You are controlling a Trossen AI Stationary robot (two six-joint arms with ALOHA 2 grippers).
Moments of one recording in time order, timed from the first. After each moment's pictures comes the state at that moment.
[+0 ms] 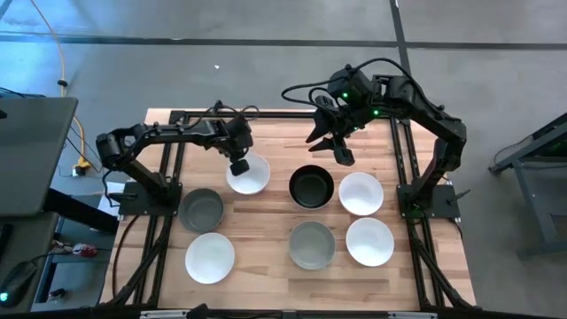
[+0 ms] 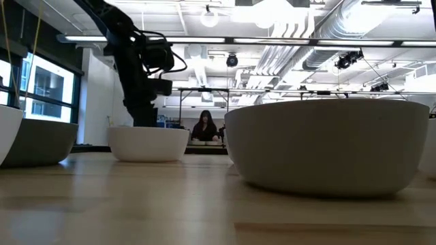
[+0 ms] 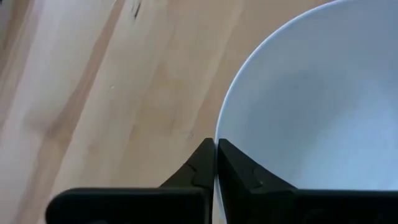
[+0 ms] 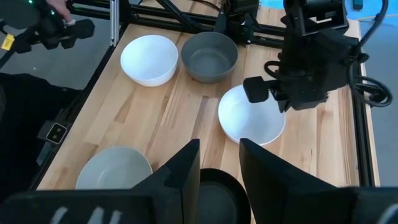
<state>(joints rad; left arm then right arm) 0.65 1.54 0.90 -0.59 0.01 0.14 -0.21 1.73 2.29 -1.35 -0.35 -0.33</state>
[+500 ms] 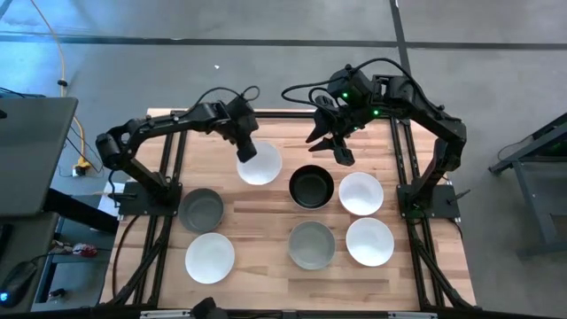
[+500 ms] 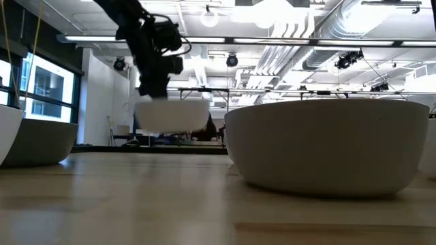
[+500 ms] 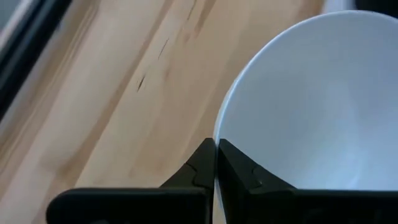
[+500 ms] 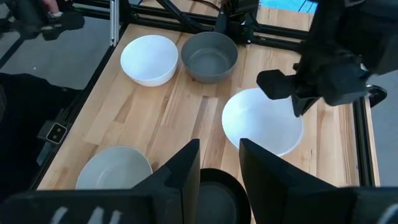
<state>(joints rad) 0.69 1.54 1.15 -0.72 0.16 0.09 -0.21 1.73 2.29 -1.35 -0.35 -0.33</state>
